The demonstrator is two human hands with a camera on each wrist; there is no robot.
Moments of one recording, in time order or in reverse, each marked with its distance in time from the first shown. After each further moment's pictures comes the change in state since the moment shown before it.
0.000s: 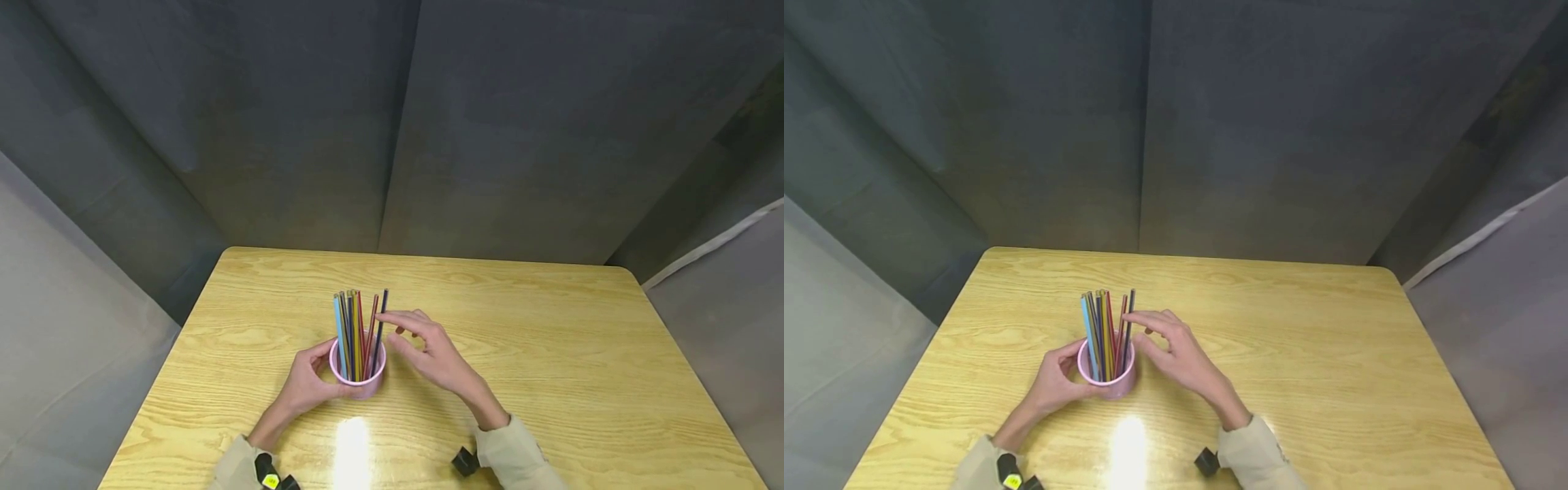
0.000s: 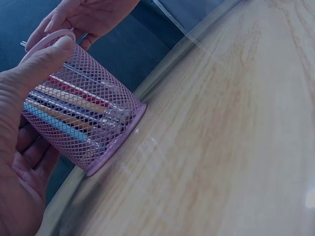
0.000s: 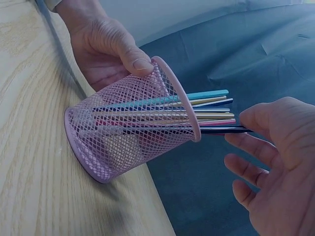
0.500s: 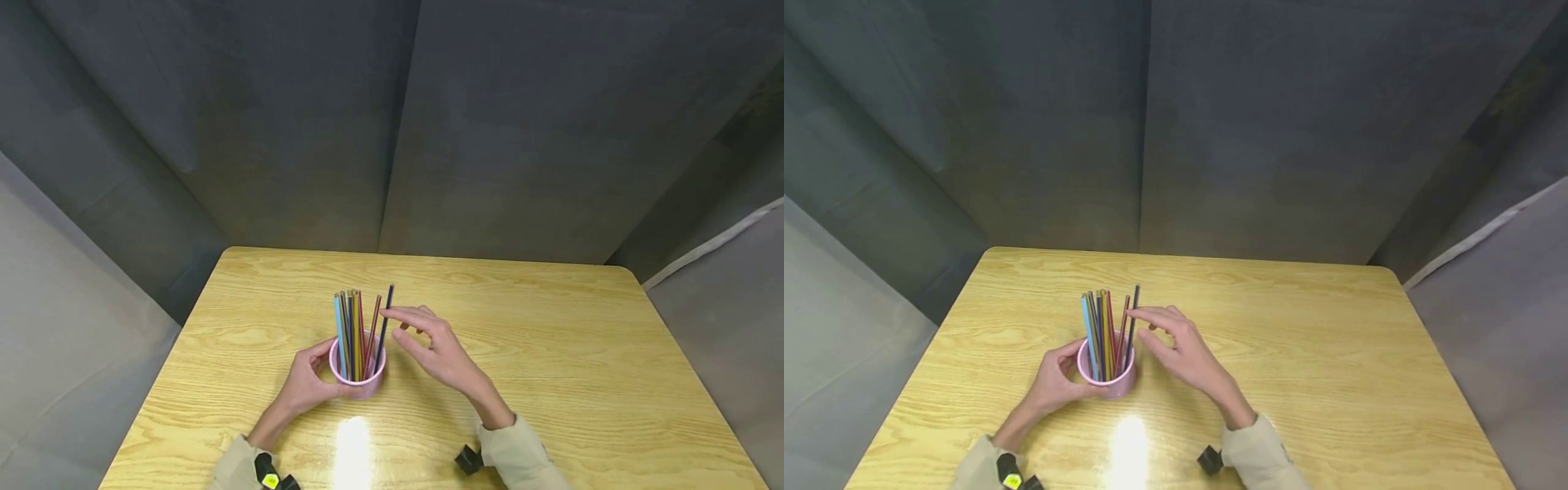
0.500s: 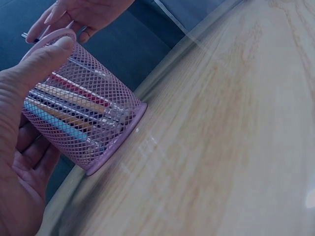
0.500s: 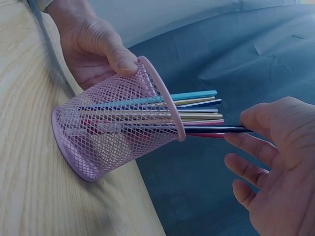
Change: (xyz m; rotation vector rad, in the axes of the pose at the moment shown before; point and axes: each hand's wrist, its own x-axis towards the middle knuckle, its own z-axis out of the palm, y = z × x) left_hand -0.001 -0.002 -0.002 0.000 0.001 0.003; right_hand 0.000 -0.009 -0.009 -0.008 0.041 0.002
